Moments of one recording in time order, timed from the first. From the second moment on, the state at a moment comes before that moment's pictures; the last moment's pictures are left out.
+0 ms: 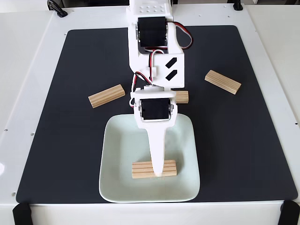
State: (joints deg) arm -11.4 35.5 24.3 50.4 1.3
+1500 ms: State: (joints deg) arm 10.4 83.3 94.0 53.1 -47.7
